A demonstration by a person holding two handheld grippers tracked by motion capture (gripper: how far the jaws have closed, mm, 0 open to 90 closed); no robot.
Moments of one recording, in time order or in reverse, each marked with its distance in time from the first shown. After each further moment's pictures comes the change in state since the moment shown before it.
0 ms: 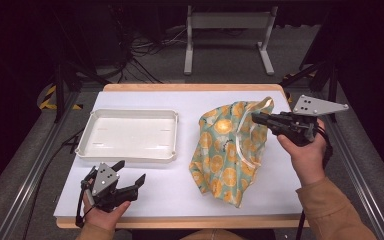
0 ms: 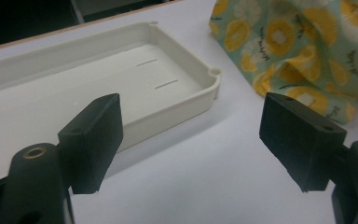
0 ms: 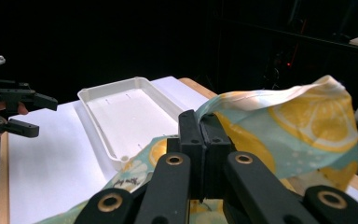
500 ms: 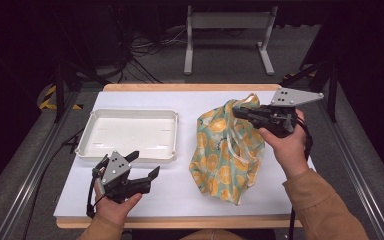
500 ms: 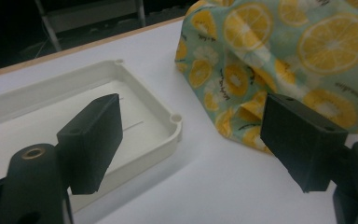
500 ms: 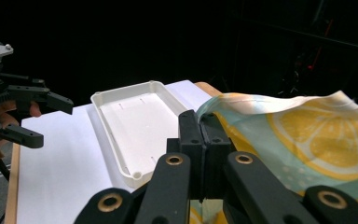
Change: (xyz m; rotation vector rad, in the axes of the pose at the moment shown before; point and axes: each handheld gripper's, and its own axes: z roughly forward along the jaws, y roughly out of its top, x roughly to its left) left arm -0.017 0.043 0.012 -0.039 -0.094 0.014; right arm 0.009 0.020 0.039 0.015 0.066 -0.024
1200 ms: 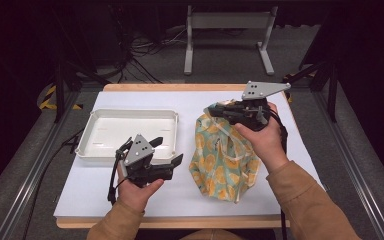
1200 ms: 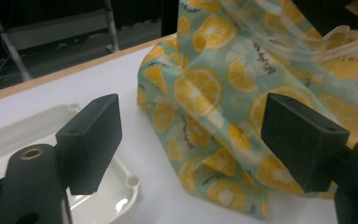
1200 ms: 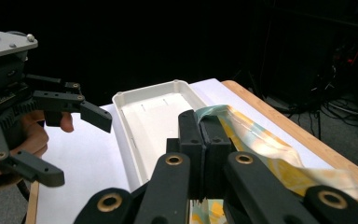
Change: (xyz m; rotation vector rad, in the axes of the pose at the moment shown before) left arm -0.021 0.043 0.037 -0.043 -0.115 -0.002; right arm 0.009 0.017 0.051 0.043 0.106 0.008
